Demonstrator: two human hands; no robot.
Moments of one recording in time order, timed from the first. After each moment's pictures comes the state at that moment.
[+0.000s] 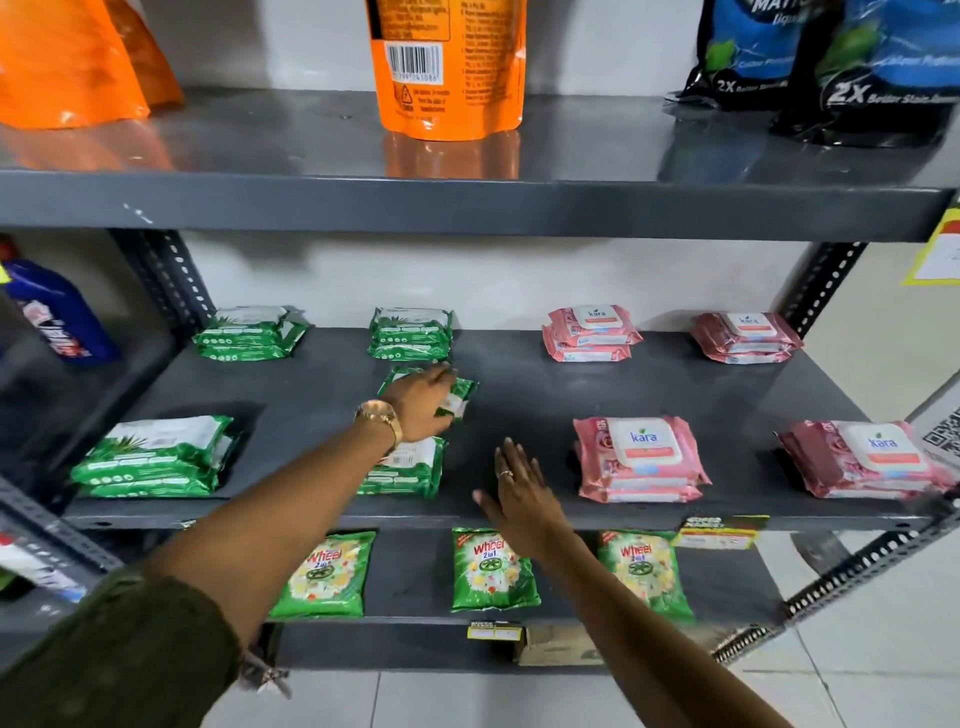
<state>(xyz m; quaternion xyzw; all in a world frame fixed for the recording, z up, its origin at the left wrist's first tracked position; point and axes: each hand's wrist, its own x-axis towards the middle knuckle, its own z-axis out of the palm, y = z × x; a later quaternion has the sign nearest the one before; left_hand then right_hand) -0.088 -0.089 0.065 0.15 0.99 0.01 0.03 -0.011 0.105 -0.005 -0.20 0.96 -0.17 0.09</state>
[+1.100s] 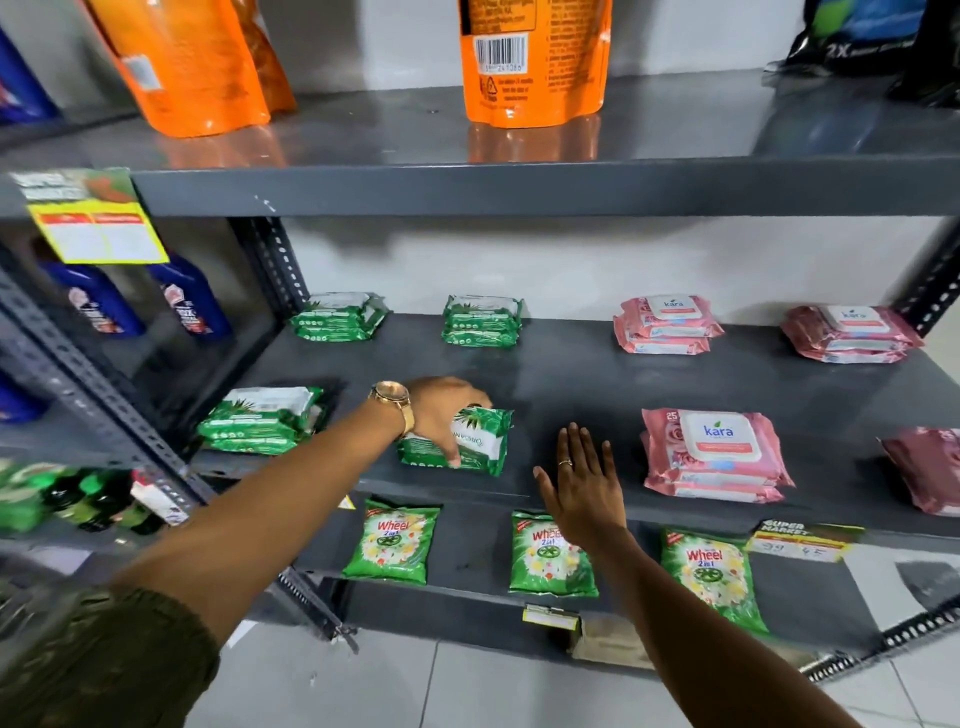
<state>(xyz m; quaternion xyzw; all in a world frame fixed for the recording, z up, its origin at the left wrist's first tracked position) -0.032 -0.127 0.102 0.15 0.97 0.01 0.18 -0.008 0.097 -0.027 -0.17 0.98 -0.13 0.00</state>
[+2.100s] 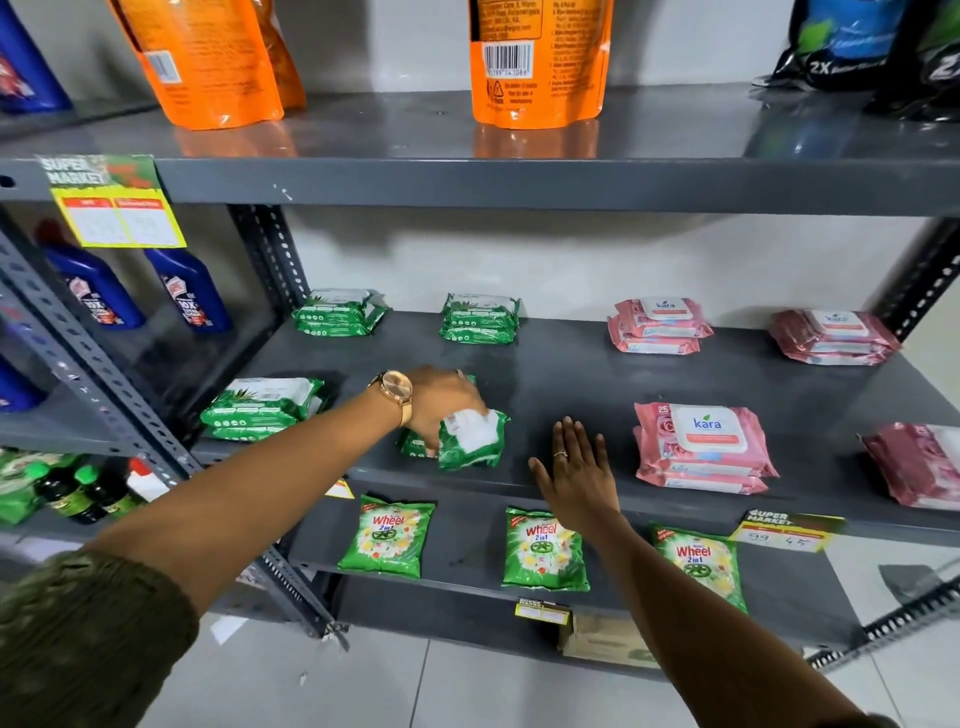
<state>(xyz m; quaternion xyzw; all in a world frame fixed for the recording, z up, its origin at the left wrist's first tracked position) -0.007 -0.147 0.113 0.16 0.96 -0.18 0.12 -0.009 0.098 -0.023 -0.18 0.98 -0.11 0.02</state>
